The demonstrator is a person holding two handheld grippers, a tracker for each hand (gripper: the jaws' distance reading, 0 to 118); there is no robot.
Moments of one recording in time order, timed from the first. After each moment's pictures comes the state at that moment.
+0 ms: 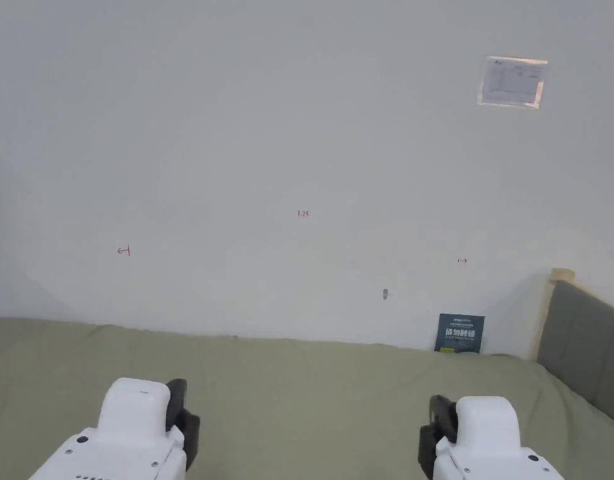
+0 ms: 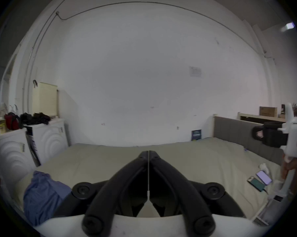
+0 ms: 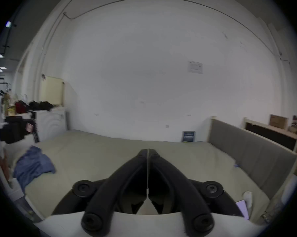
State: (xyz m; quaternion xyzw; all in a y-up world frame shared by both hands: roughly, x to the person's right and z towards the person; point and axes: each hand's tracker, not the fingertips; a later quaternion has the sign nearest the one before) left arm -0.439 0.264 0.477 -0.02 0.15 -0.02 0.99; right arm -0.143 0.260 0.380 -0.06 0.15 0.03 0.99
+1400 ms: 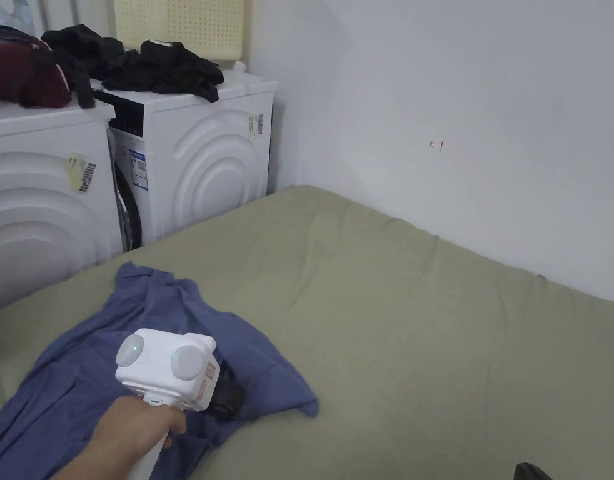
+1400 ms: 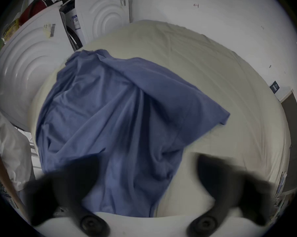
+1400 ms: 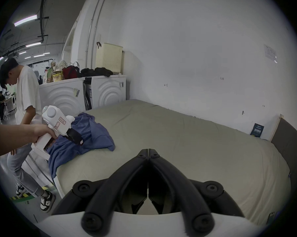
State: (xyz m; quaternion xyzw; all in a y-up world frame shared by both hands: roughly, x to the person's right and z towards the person) left arm -0.894 0.019 0.474 -0.49 0.29 0.21 0.79; right arm -0.418 0.149 0.384 -0.14 0.43 0.12 0.88
